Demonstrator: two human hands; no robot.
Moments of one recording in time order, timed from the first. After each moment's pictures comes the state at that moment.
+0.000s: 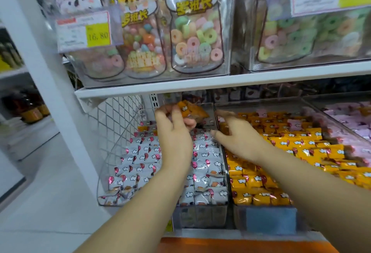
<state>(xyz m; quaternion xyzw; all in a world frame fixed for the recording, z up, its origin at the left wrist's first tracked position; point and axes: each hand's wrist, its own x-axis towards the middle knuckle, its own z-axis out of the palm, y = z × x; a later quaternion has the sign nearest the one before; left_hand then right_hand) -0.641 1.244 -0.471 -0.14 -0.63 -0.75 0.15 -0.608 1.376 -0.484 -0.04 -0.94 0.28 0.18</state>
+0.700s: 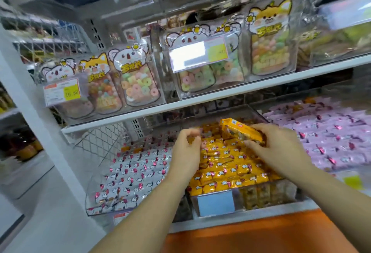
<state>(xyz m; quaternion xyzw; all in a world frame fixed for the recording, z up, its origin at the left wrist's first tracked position) -0.559 1.299 -0.460 -0.24 -0.80 -0.56 0.00 -0.457 1.468 -0.475 -0.18 -0.92 0.19 0.30</state>
